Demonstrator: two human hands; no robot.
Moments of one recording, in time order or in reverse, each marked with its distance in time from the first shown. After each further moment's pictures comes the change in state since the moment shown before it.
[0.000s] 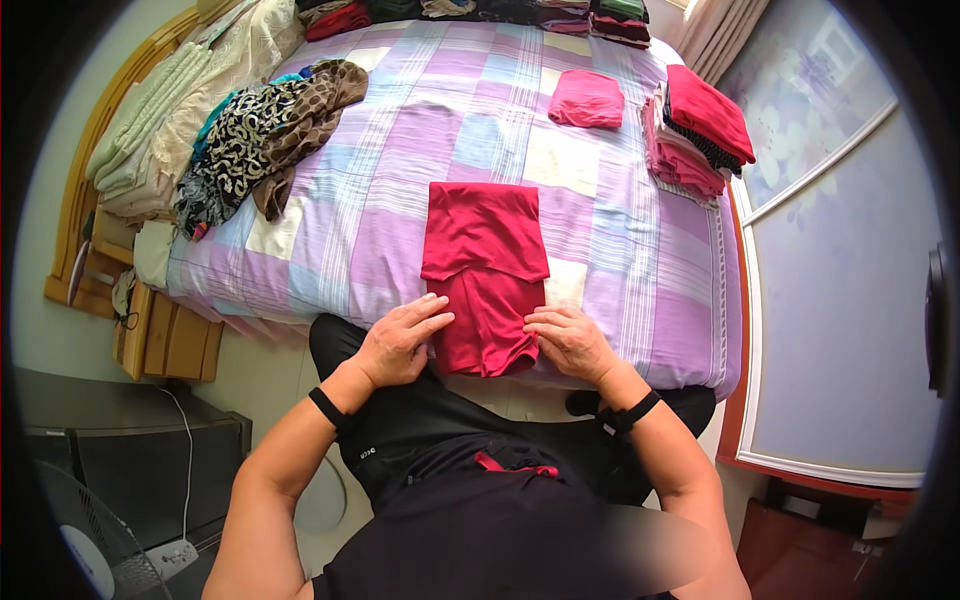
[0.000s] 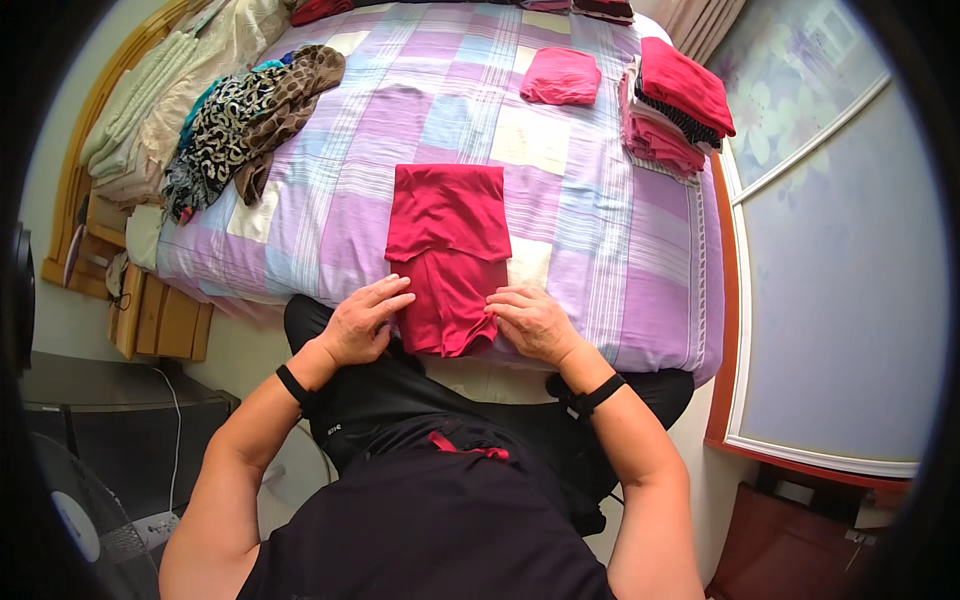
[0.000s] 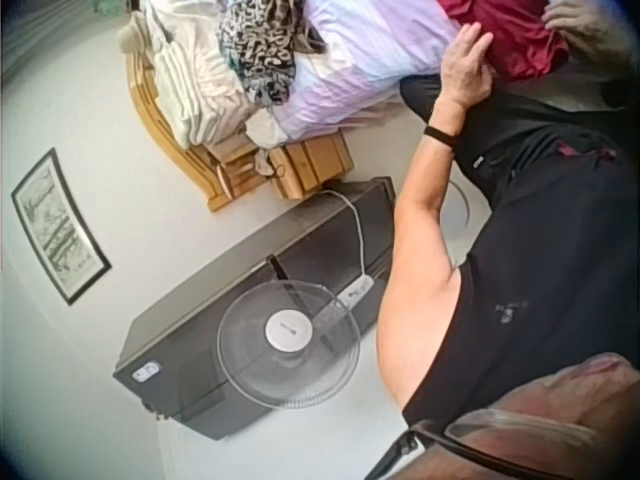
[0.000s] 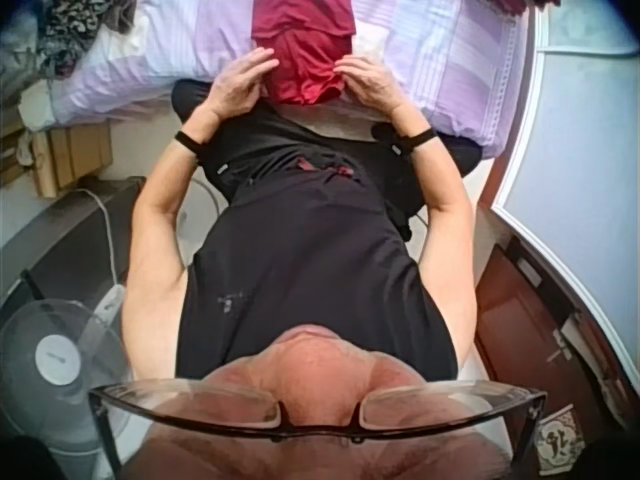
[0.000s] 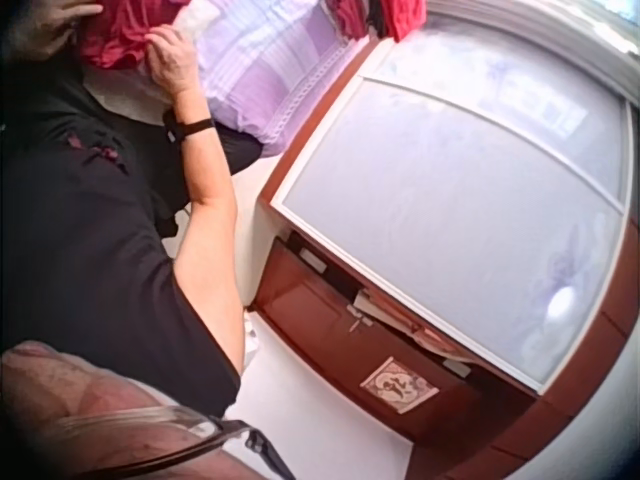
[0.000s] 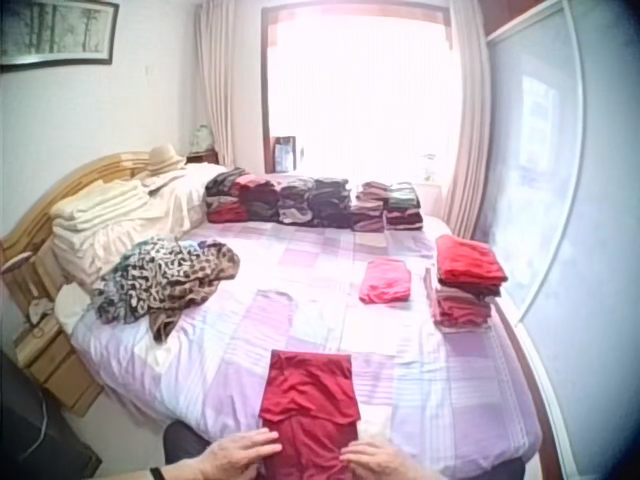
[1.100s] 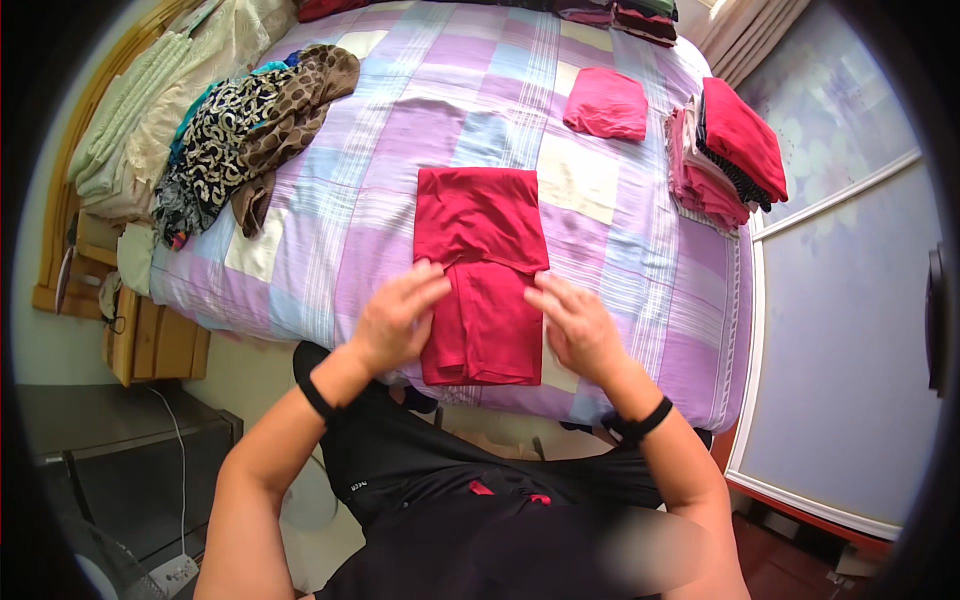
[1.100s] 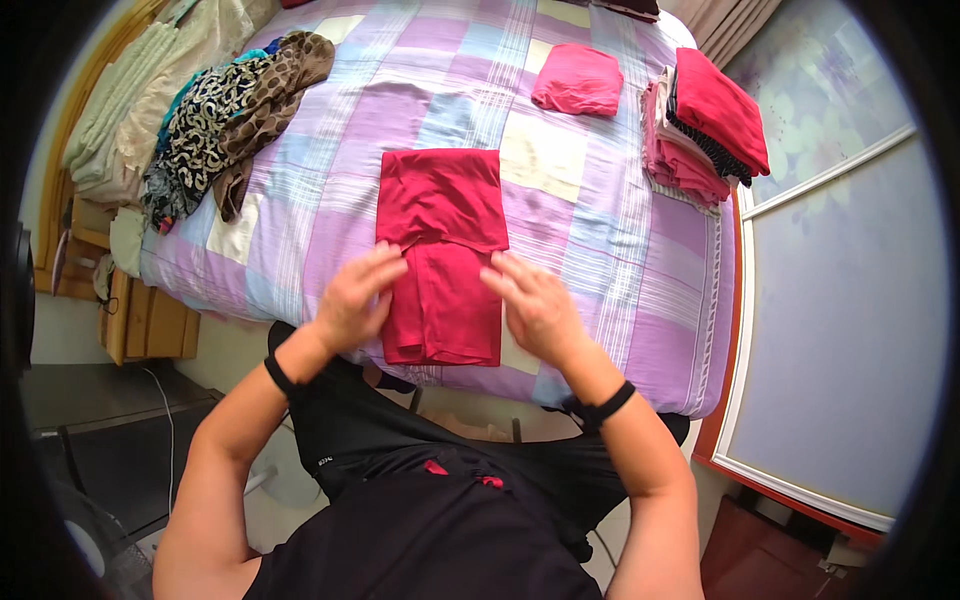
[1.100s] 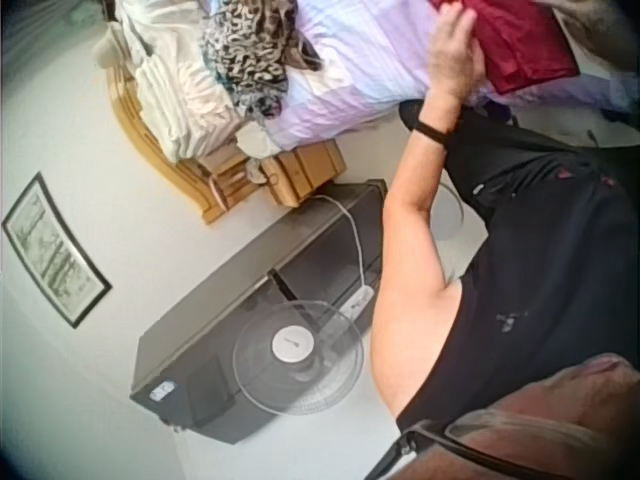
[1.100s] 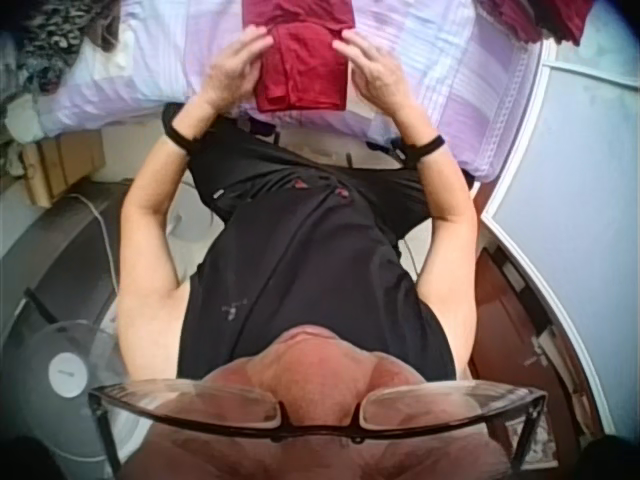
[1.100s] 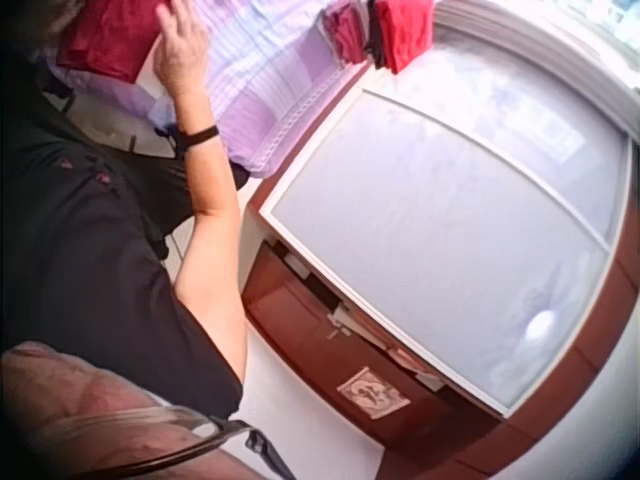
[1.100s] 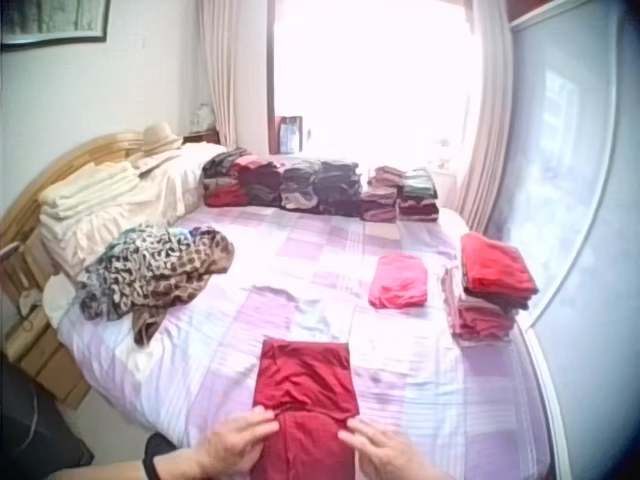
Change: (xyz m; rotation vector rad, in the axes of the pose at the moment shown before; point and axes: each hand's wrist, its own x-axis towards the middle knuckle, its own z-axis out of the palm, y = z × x) left_hand 0.077 -0.048 -0.006 0.007 0.222 -0.064; right_hand 0.060 0.049 -0.023 -0.229 -0.032 0.100
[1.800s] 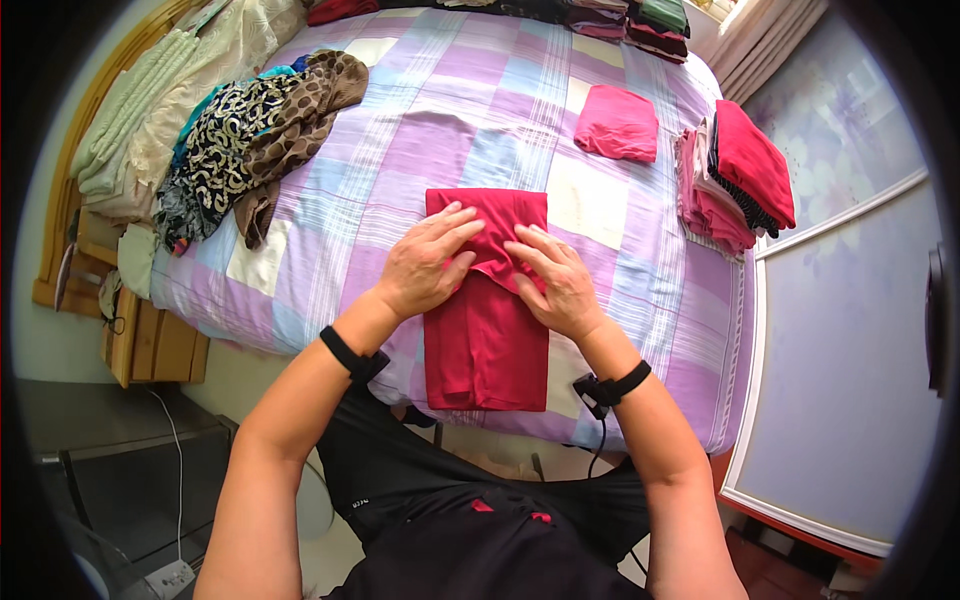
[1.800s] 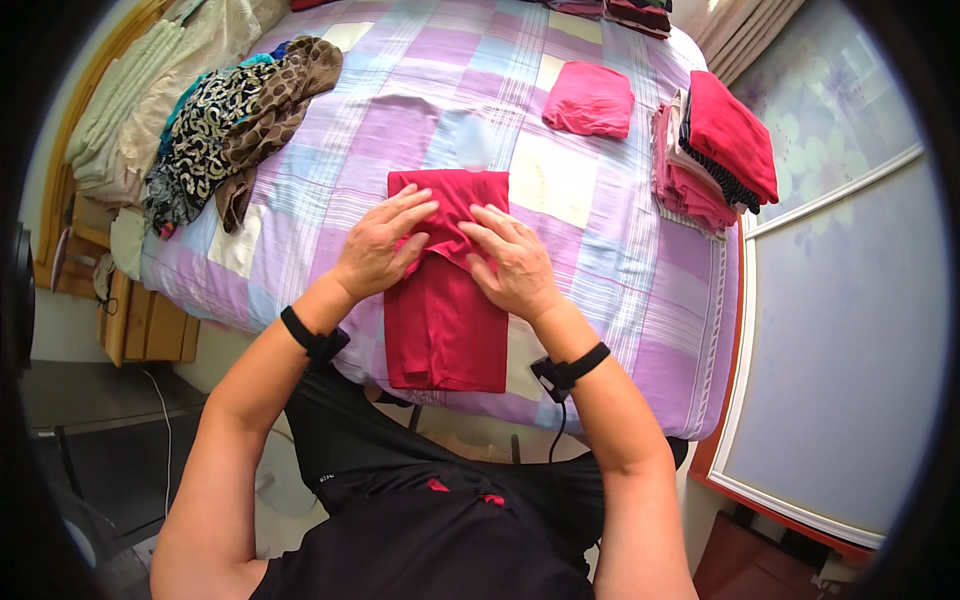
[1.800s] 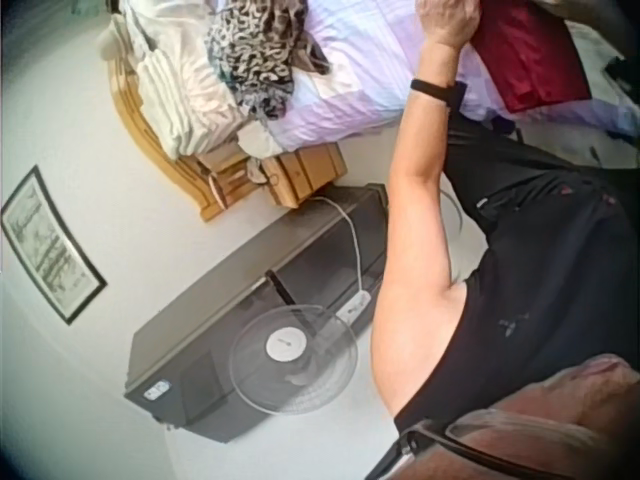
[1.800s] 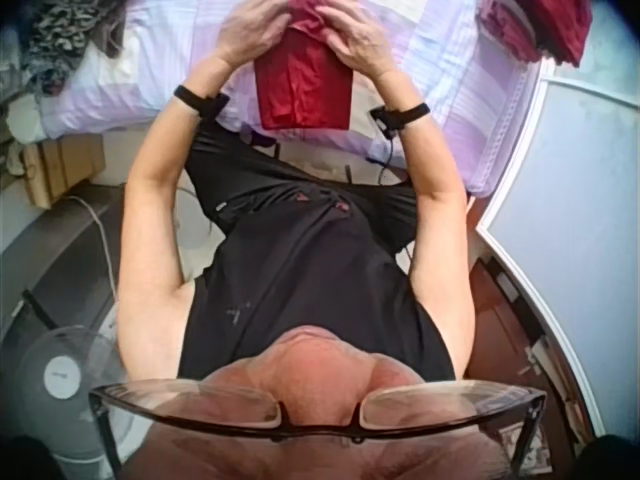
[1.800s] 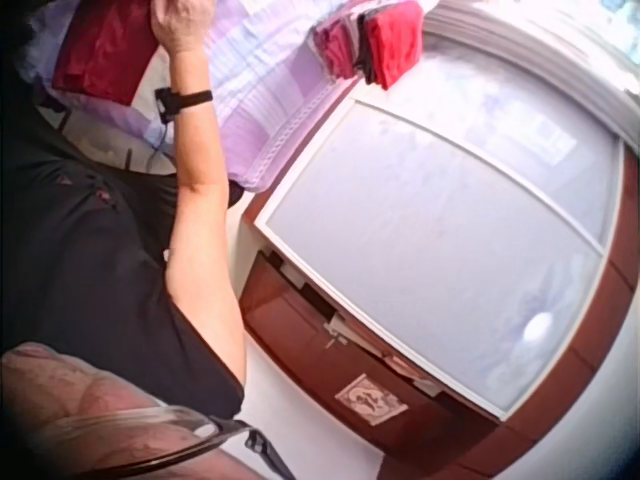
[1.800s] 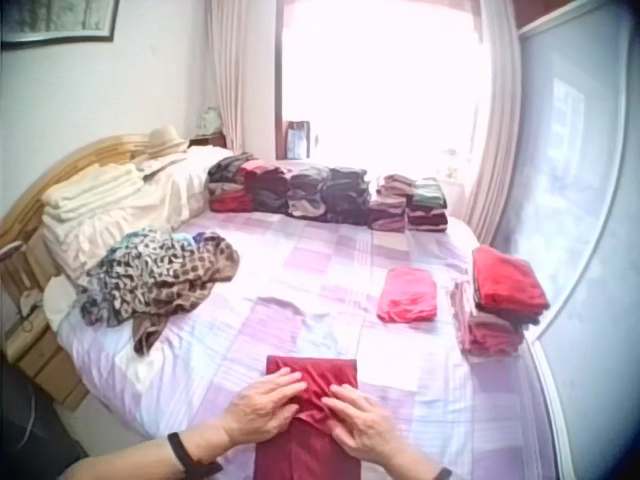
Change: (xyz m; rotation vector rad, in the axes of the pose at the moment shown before) left_hand 0.089 -0.048 0.013 -0.029 0.041 -0.026; right_hand 0.098 0.018 0.021 0.241 0.149 0.075
